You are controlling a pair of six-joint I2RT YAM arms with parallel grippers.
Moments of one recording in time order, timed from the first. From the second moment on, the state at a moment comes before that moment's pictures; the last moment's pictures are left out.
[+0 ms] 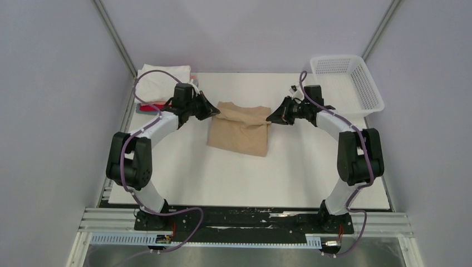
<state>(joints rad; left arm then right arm) -0.26 1.64 1.10 -0.06 0.37 -0.76 0.14 1.71 1.12 -0.15 -0.82 0.66</state>
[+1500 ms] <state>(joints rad) -0.31 2.13 1.60 -0.17 0.50 -0.59 0.25 2.08 1.39 0.00 -0.66 0.56</state>
